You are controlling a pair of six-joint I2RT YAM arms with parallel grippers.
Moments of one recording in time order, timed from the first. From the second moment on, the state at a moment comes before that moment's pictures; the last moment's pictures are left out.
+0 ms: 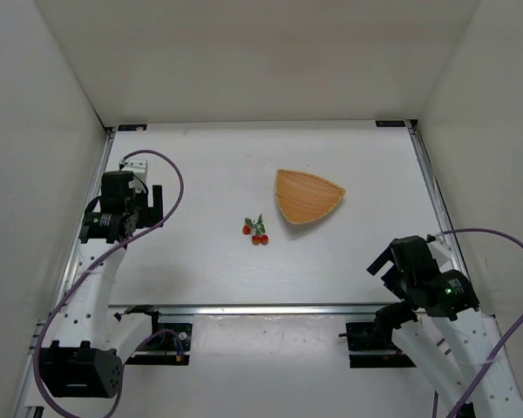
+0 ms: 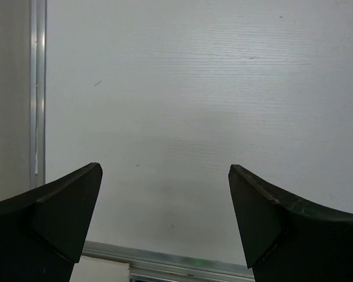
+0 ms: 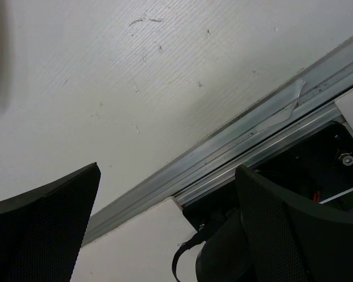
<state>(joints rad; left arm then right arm) -0.02 0.98 1.00 -0.79 -0.18 0.06 0.39 0.48 0.76 -1.35 0.33 1.01</state>
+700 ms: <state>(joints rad) -0.01 0.98 0.92 -0.79 -0.16 0.11 0.95 1.71 1.39 -0.81 0.33 0.40</state>
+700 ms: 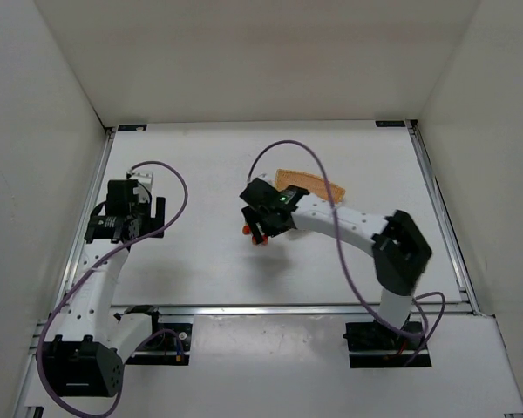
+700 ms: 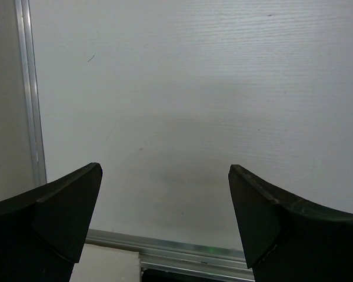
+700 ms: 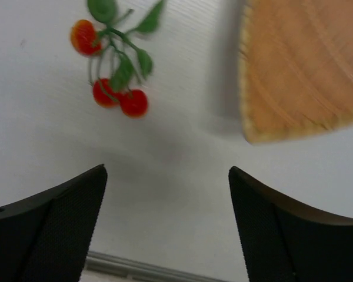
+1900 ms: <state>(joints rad) -0.01 1.13 0.90 -0.79 -0.24 0.15 0.94 2.10 1.57 -0.71 0.19 0.28</state>
